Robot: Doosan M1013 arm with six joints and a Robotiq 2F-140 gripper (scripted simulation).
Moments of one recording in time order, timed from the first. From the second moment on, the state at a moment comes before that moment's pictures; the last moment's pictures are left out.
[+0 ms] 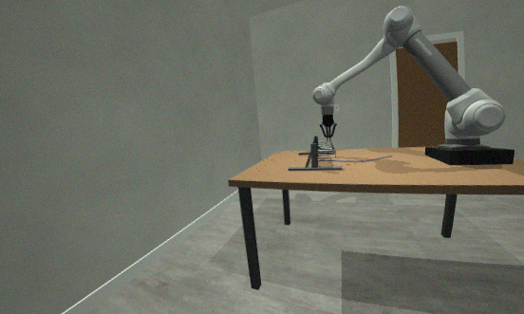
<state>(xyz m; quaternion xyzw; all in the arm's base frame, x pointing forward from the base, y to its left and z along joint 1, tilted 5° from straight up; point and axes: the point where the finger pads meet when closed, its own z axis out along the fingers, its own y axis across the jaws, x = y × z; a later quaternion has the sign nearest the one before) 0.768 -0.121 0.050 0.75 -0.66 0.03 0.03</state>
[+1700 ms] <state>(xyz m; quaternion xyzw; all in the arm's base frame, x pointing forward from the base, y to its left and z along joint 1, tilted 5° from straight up) 0.801 -0.123 0.047 0.75 -0.66 0.02 0.03</state>
